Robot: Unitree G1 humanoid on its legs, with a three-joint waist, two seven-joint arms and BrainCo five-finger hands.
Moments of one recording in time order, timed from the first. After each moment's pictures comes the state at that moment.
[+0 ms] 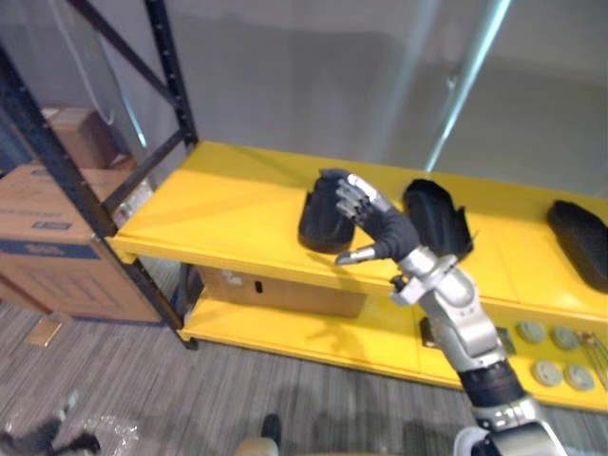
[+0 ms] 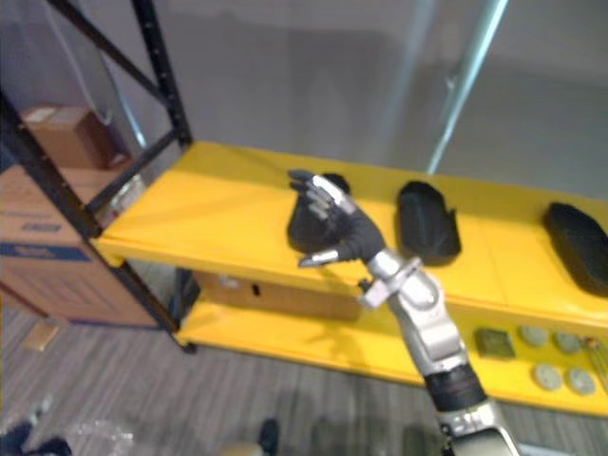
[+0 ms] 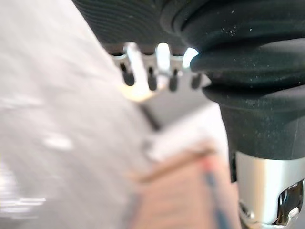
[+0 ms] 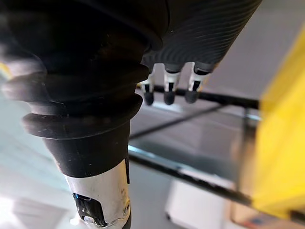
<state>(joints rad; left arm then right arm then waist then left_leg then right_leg) 0.40 0.14 0.58 0.52 -0.15 -0.09 0.53 -0.37 -0.40 0.22 0.01 0.42 -0.12 0.49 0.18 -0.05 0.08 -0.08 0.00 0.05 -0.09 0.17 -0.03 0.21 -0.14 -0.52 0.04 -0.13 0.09</state>
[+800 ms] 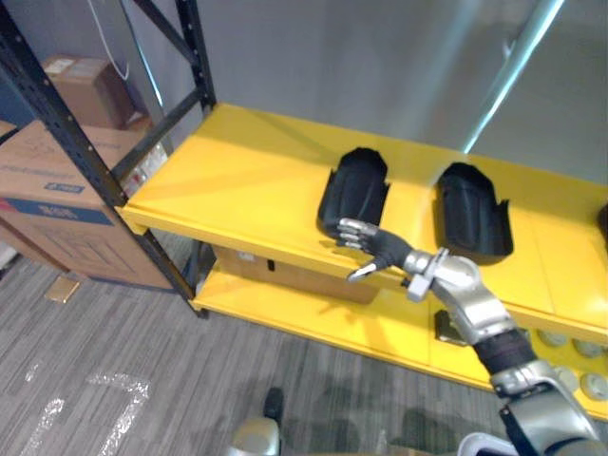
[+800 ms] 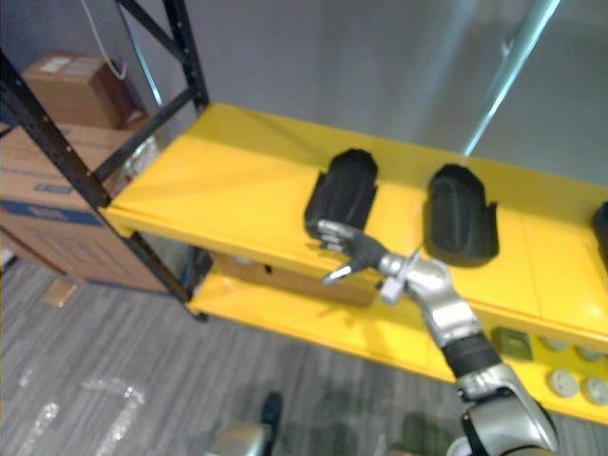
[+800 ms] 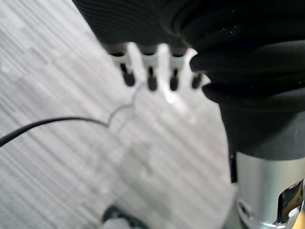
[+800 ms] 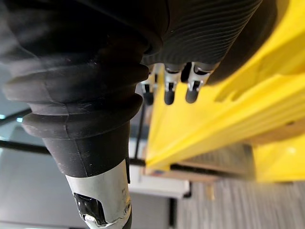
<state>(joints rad) 0.36 0.14 0.37 0.87 -0.20 -0.03 0.15 -0.49 -0.50 0.30 0.30 0.34 -0.06 0.68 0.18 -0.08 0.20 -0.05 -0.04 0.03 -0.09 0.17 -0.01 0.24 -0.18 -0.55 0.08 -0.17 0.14</state>
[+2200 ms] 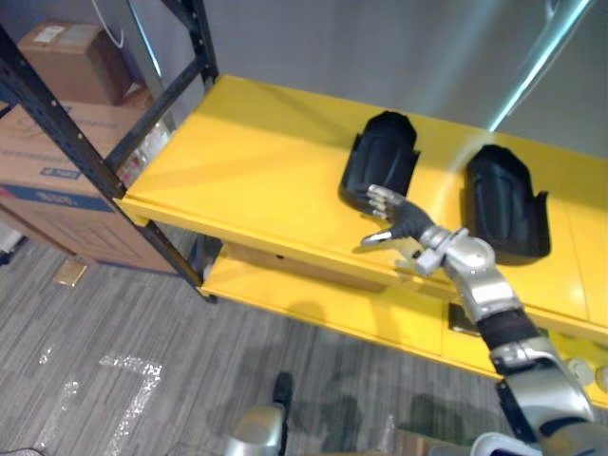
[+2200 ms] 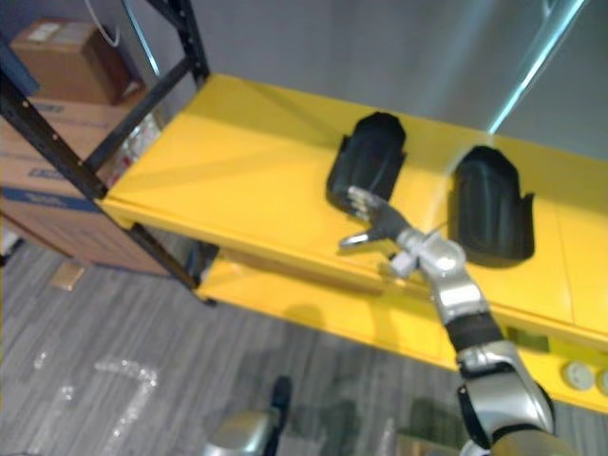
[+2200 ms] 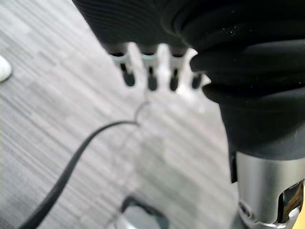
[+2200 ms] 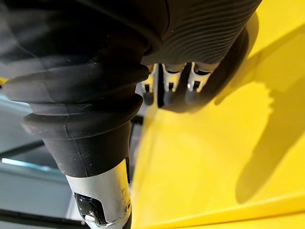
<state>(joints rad) 0.36 0.15 0.26 0.87 -0.24 -0.04 0.11 -0.61 -0.49 0.21 0.50 0.26 -0.14 0.48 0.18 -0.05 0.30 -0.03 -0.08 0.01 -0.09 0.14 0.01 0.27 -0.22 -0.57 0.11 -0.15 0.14</state>
